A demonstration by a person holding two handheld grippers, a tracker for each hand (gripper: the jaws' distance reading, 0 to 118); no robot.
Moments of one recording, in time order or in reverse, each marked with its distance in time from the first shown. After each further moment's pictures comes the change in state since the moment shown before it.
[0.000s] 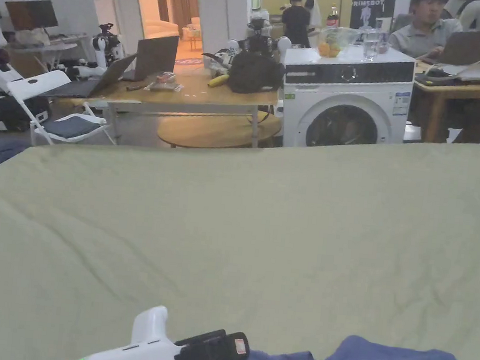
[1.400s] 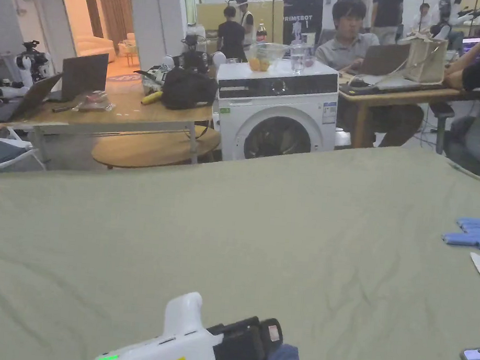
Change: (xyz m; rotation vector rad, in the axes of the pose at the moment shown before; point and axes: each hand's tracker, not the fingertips) left arm 0.126 0.000 -0.075 -0.015 -0.220 -0.147; right arm 0.025 -0.017 0.035 -0.031 -0.063 -0.003
